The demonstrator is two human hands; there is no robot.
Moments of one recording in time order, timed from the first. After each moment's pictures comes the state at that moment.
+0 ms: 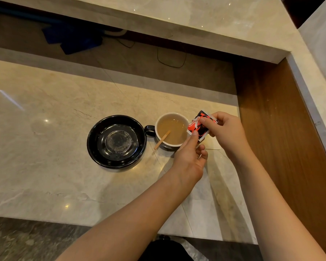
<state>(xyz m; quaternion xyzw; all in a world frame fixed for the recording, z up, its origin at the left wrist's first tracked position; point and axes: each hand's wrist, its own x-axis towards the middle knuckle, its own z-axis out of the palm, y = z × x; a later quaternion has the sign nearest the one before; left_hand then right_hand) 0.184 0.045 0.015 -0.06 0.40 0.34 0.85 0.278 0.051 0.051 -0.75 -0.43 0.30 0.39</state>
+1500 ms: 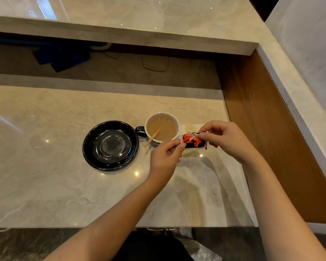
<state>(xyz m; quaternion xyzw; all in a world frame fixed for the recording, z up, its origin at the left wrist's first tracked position) 0.133 0.024 -0.009 0.54 0.43 0.38 0.61 0.311 -0.002 0.052 -0.69 -0.50 0.38 0.35</state>
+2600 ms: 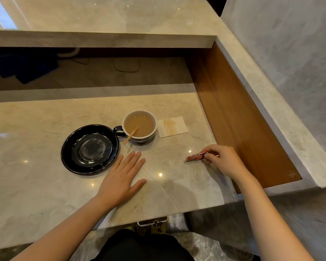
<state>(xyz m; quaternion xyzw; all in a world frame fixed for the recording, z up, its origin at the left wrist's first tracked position) 0.038 0.032 -0.077 0.95 0.29 0.00 0.11 0.337 -0.096 -0.007 -0.81 -0.42 0.33 0.26</state>
